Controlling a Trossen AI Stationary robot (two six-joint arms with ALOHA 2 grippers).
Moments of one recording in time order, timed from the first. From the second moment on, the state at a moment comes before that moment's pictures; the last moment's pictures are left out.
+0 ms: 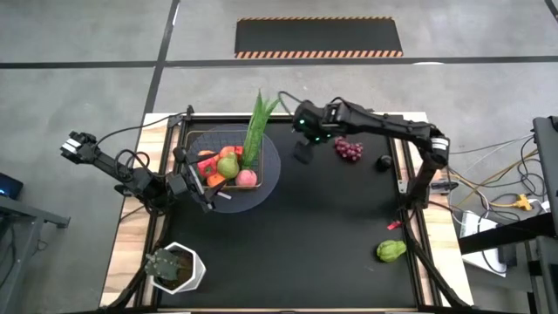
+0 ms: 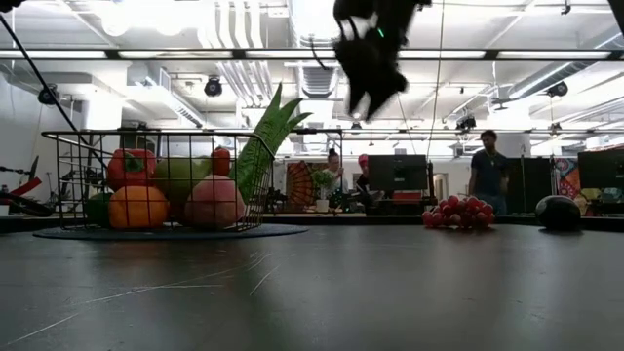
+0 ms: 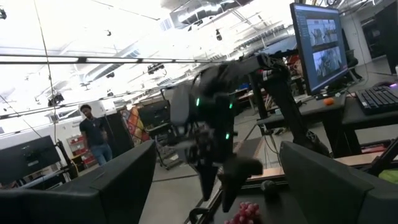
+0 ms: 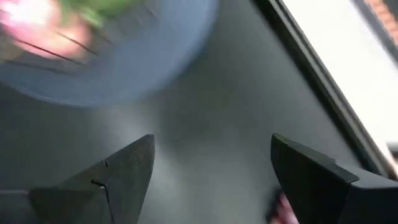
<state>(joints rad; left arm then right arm) -0.49 0.77 0.49 0.75 -0.84 0.67 -0.31 1.79 1.73 -1.04 0.11 0.17</state>
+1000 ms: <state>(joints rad) -0.49 0.77 0.49 0.75 -0.84 0.67 -0.75 1.70 1.12 -0.95 0.24 0.27</state>
